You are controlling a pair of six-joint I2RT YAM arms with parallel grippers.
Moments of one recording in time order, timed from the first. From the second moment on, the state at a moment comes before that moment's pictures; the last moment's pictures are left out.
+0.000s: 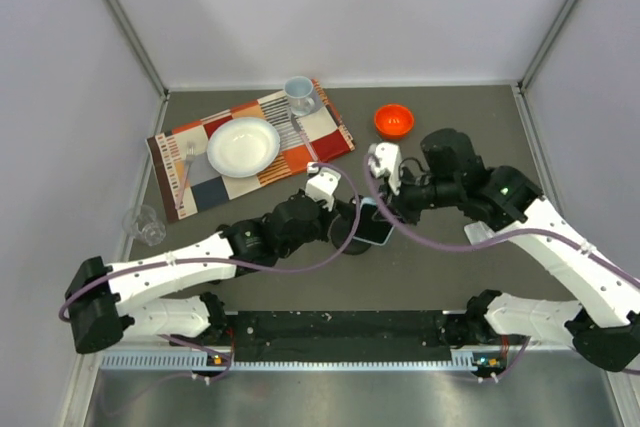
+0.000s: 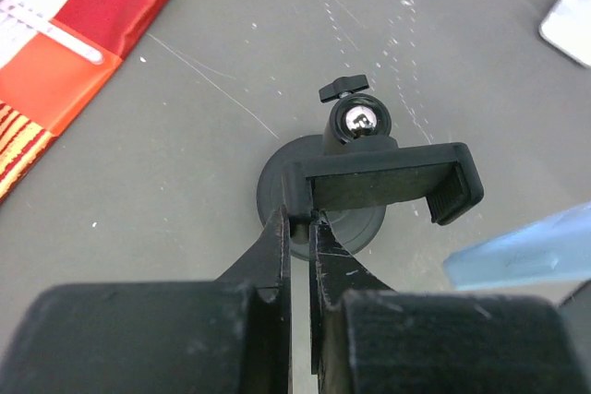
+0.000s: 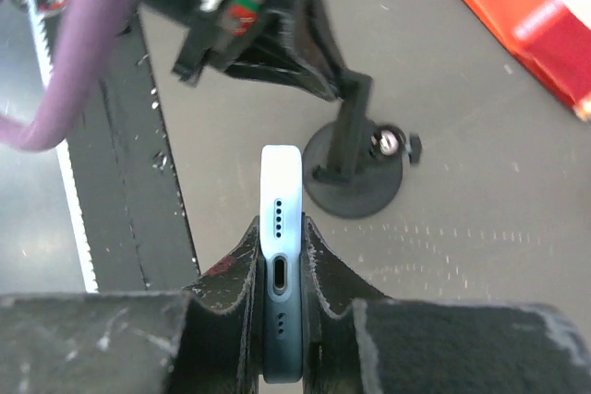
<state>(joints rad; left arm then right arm) -1.08 1.16 0.82 -0.11 -0.42 -0.28 0.73 1.10 1.32 -0.90 -0.42 -0.27</state>
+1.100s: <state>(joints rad) -1.03 0.92 0.71 -0.20 -0.09 -0.04 0.99 1.37 1.37 -0.81 -0.75 -0.87</state>
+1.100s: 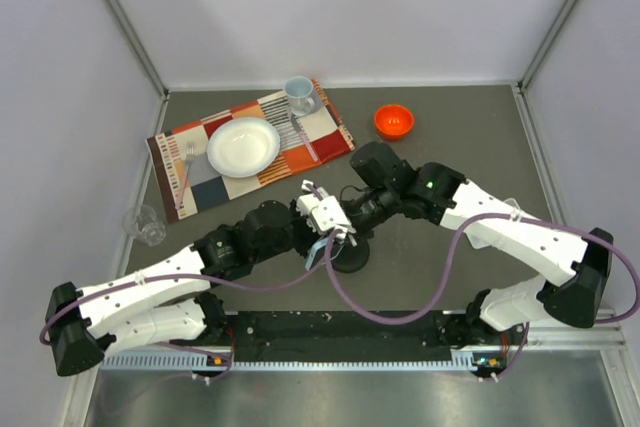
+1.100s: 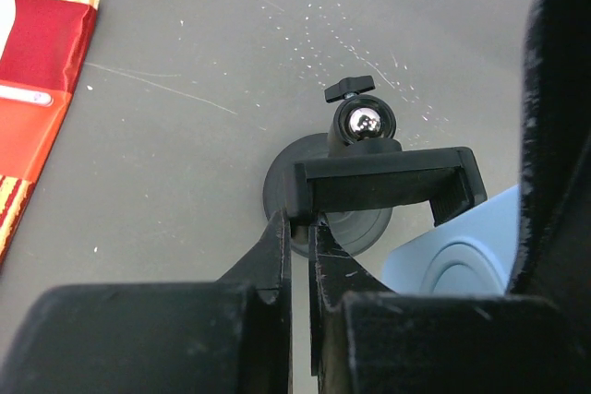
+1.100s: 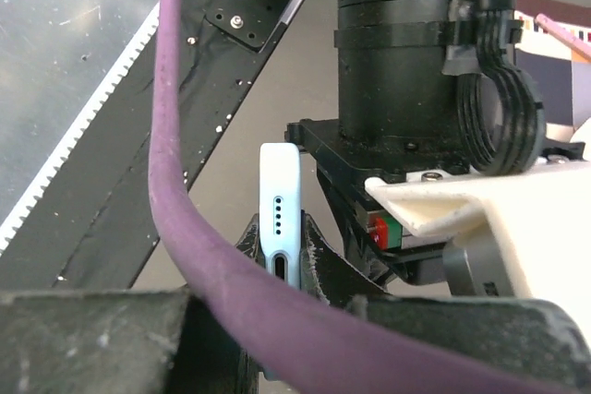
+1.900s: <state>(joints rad) -1.03 0.93 0.71 -0.19 -0.06 0.00 0.94 1.31 1.26 -0.73 -0.74 -0.93</state>
